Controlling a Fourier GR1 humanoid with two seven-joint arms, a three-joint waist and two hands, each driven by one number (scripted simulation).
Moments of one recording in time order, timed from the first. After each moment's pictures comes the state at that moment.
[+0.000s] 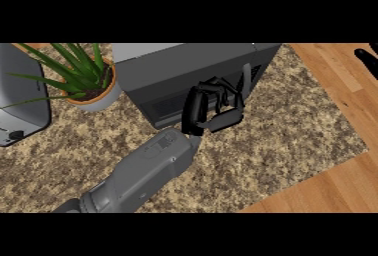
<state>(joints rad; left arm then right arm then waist) -0.89 0.00 -0.77 -0.82 0.91 0.61 -0.65 -0.38 -0.62 -0.14 -1.44 -0.75 0.75 -0.22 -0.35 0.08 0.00</state>
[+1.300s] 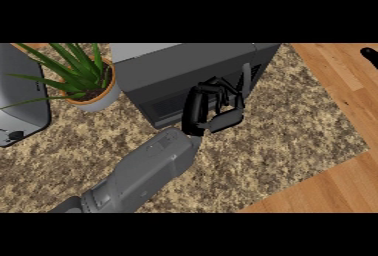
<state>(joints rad) -0.91 0.00 -0.81 -0.79 1.00 0.60 -0.75 -0.41 -0.68 -0.11 -1.43 -0.89 0.84 -0.15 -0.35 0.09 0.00</state>
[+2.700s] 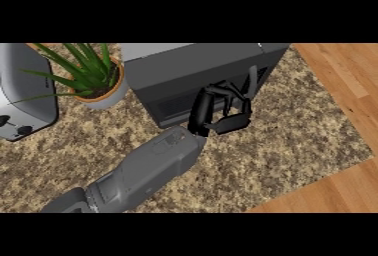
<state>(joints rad) -0.98 0.00 -0.94 -0.71 1.05 0.63 -0.68 -0.41 -0.76 -0.11 -1.45 -1.05 0.91 -0.10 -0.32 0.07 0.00</state>
